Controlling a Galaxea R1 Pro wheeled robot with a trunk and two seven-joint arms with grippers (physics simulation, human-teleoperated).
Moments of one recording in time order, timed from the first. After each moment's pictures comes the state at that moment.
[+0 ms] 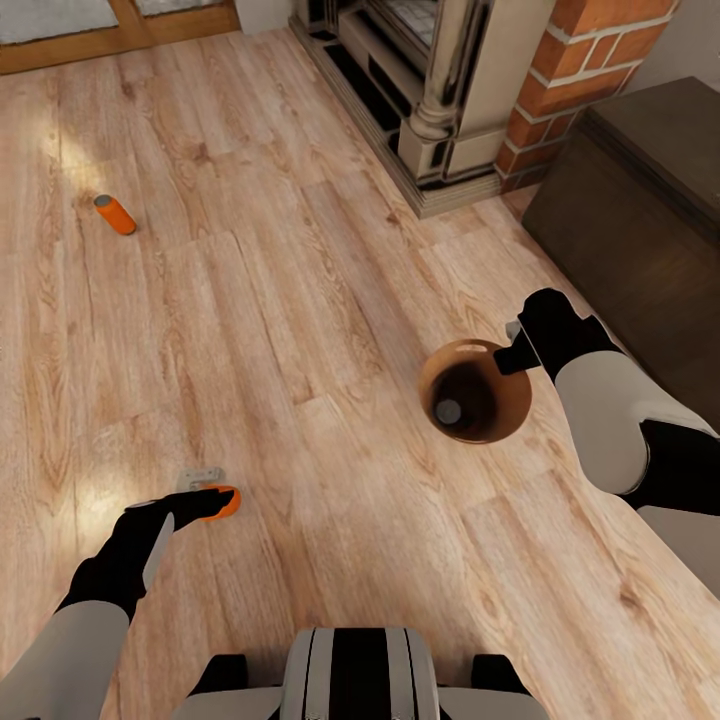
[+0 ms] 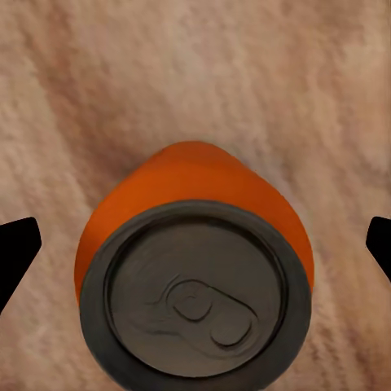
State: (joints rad) left arm -0.68 0.12 0.22 -0.82 -0.06 0.49 -0.20; right arm -1.52 -0.05 -0.19 -0.38 0.79 1.05 0.39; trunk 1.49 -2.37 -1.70
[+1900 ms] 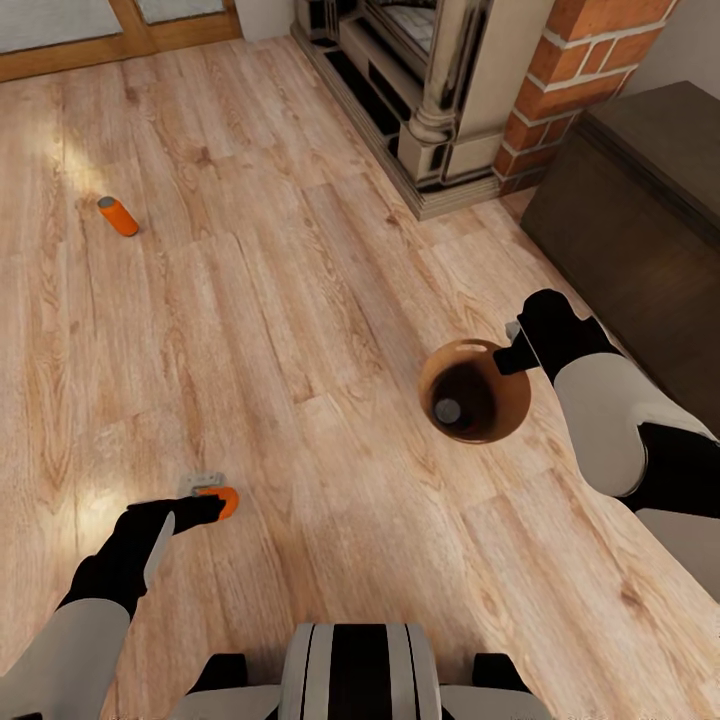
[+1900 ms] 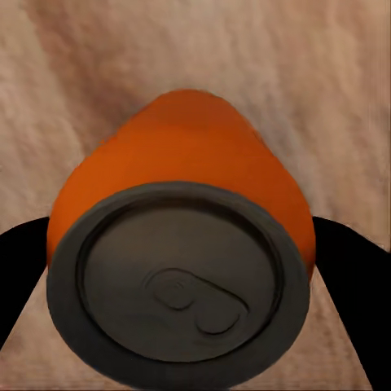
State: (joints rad) left arm -0.69 0.12 0.21 -0.81 -0.07 0.58 -0.20; right arm -1.52 -0.05 -0.19 -0.40 0.80 1.05 0.39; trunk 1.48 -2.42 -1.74
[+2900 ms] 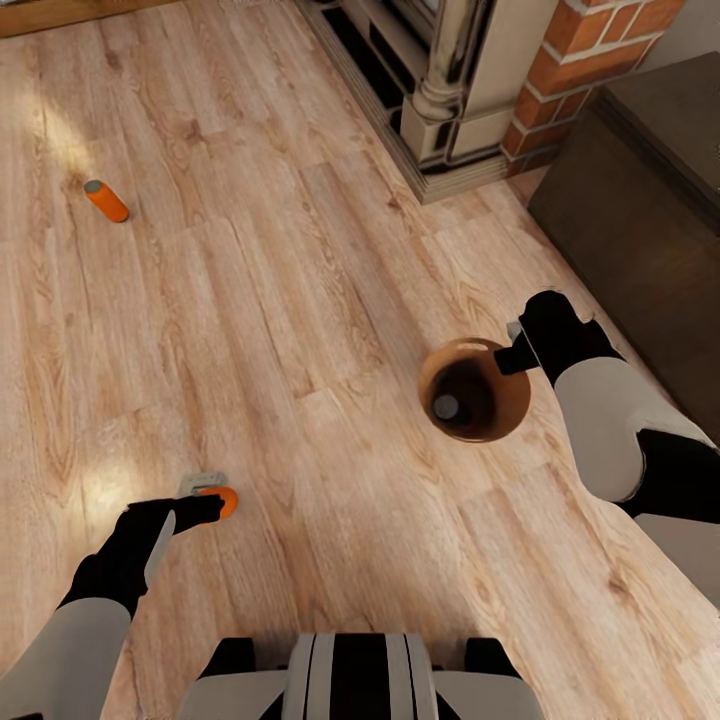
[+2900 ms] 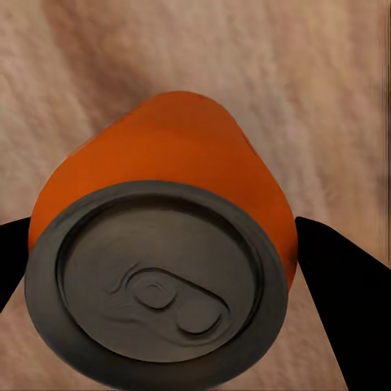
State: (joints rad) left arm -0.69 0.12 0.21 -0.81 -0.07 0.59 -0.20; right arm -1.50 -0.05 -0.20 -0.44 0.79 1.05 0.39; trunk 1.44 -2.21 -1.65
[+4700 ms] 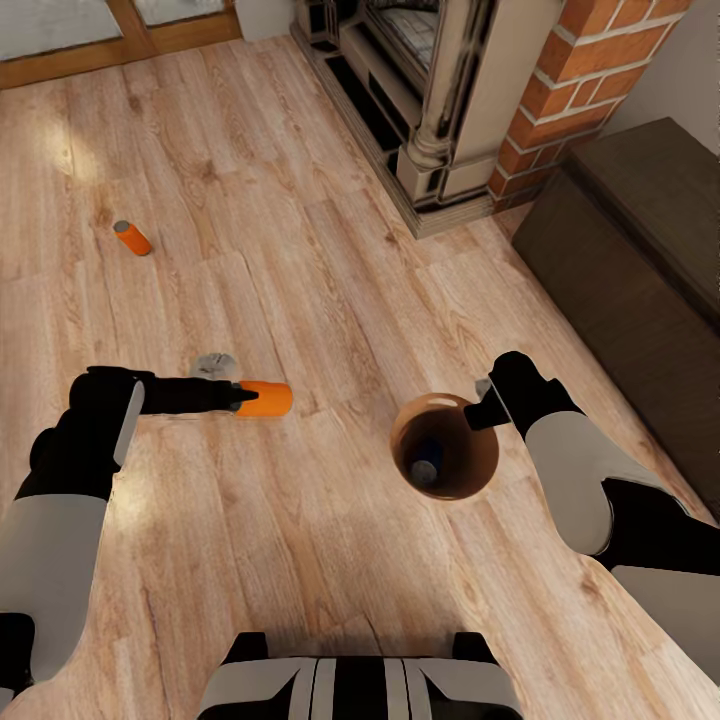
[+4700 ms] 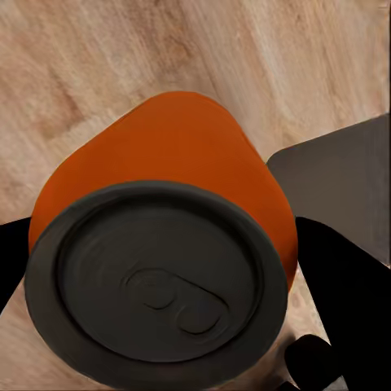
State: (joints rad) left arm -0.99 0.22 0.07 -1.15 -0.06 1.05 -0.88; right arm -1.32 0.01 -0.21 -0.41 0.72 1.04 0.41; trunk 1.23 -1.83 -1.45
